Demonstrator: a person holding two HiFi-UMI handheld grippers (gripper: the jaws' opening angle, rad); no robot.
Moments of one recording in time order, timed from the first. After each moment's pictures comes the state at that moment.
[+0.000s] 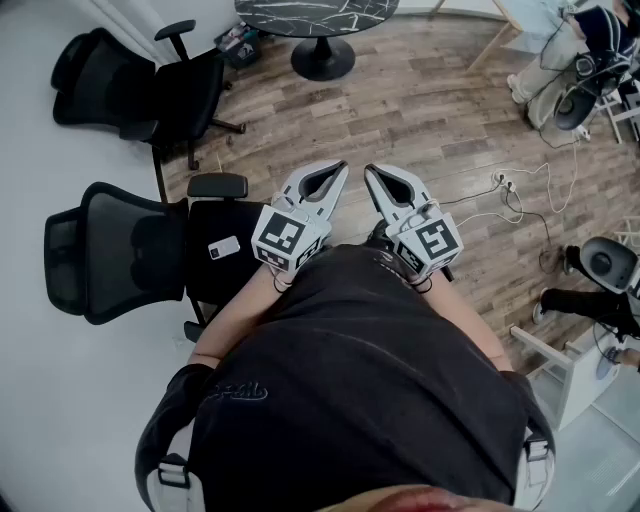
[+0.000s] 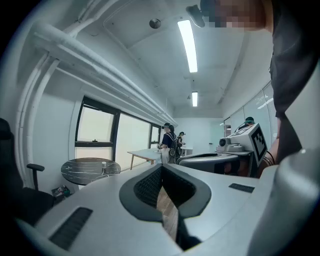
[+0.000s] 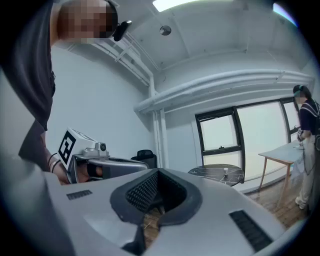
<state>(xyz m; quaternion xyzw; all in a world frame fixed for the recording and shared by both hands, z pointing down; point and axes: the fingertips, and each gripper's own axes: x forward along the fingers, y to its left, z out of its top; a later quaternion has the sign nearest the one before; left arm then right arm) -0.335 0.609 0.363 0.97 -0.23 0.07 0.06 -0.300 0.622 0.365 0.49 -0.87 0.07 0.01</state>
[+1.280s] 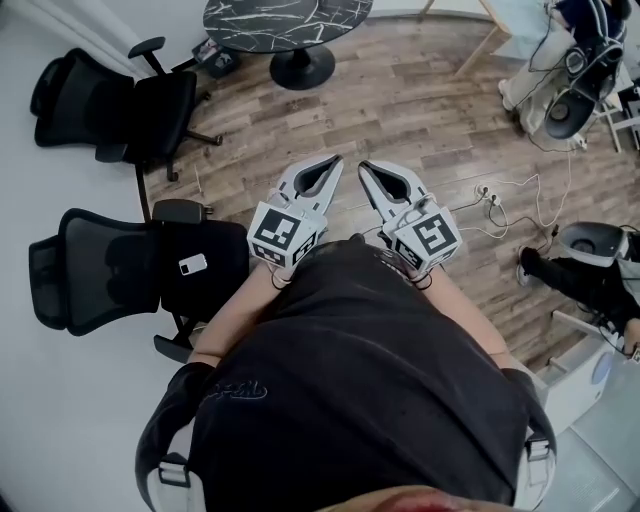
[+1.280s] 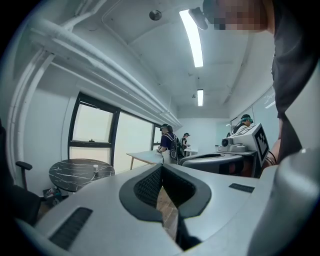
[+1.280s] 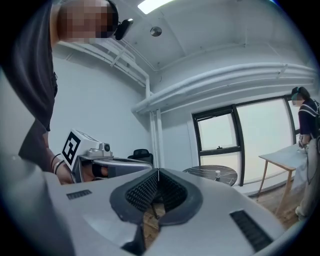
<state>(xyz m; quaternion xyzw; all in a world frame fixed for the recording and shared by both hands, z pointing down) -0.166 0.544 0.367 0.96 -0.26 0.06 0.07 -0.136 0.562 0.365 0.45 -0.89 0.06 0.02</state>
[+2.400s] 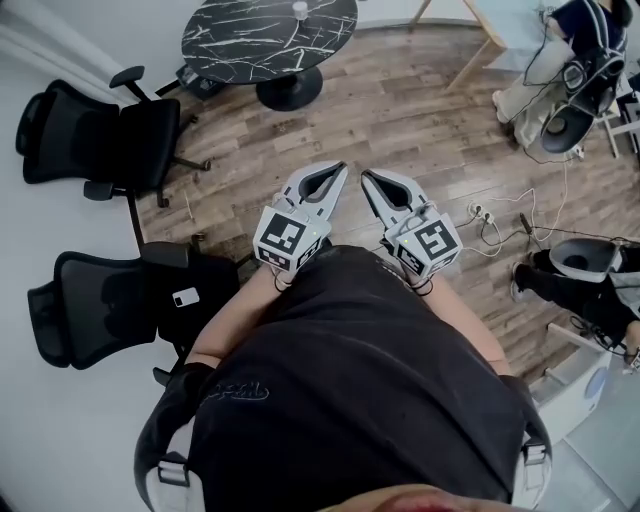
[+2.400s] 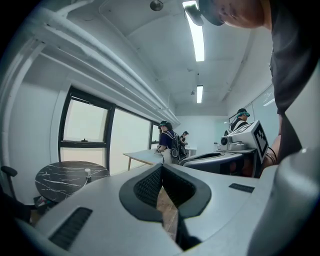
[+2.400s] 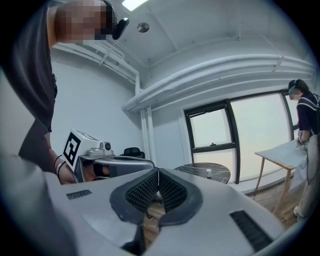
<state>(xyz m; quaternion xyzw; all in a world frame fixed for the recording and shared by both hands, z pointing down) -0.073 0.439 0.384 0.97 -0.24 0.07 0.06 -0.044 0.460 0.388 0.47 -0.88 0.09 0.03</state>
